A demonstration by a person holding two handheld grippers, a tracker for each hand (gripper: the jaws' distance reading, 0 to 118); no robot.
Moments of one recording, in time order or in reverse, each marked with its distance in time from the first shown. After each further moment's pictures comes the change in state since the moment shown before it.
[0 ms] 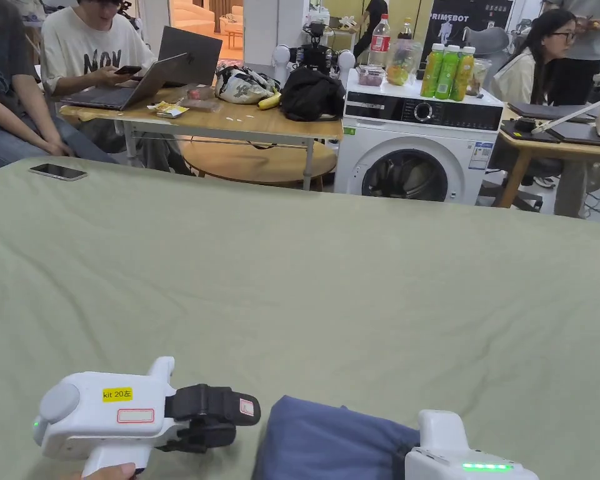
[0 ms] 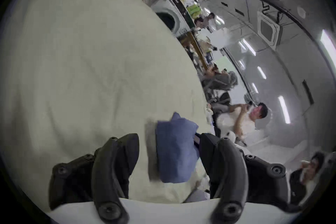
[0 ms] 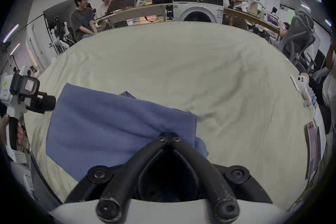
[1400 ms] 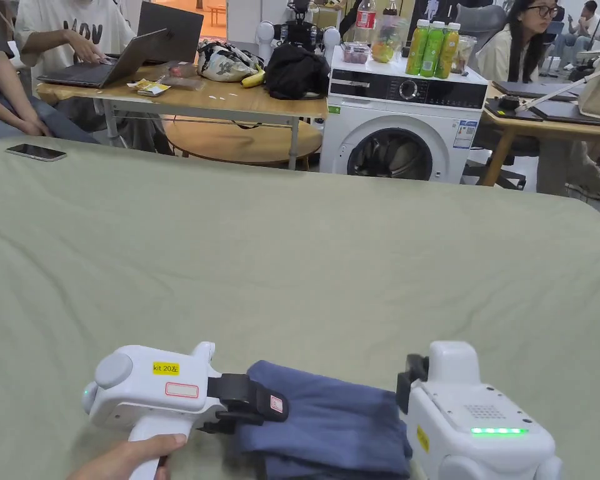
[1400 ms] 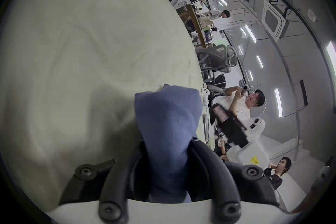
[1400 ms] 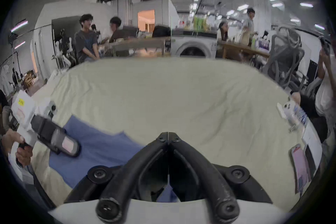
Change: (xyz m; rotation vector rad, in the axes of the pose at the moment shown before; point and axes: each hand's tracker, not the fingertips) left arm 0.026 -0.006 -0.052 -0.082 0.075 0.027; right arm 0.004 0.029 0.052 0.439 -0.073 0.035
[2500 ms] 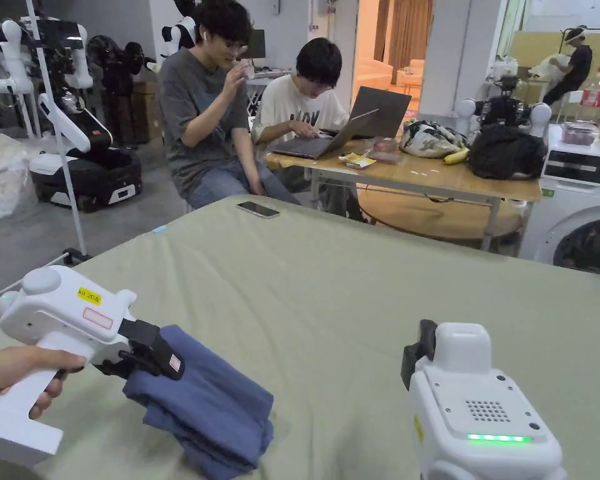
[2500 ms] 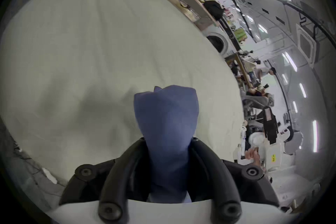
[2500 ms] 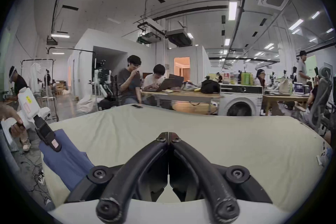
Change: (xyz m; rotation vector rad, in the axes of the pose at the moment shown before) left arm -0.044 0.038 0.399 0.282 0.503 0.128; right arm -0.240 0.082 -0.043 0.276 0.355 0.063
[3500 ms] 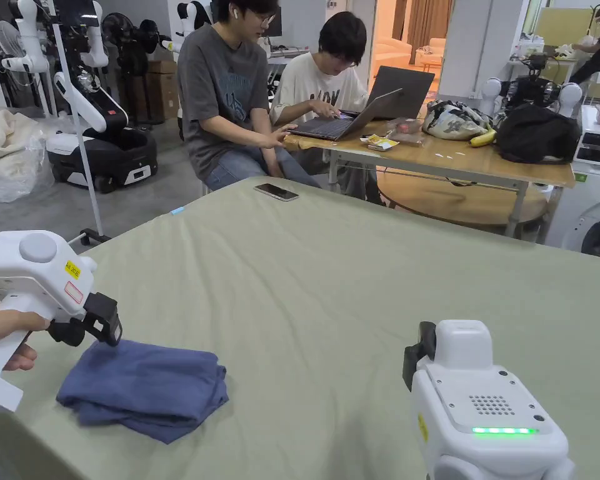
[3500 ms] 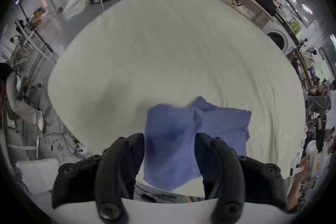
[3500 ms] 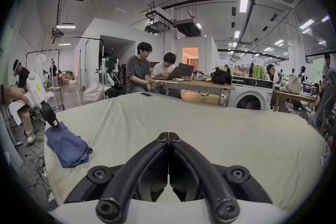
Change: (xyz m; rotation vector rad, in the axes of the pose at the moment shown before) left arm -0.054 0.035 0.043 0.112 0.567 -0.085; right arm -0.021 -0.013 -0.012 -0.086 0.045 0.030
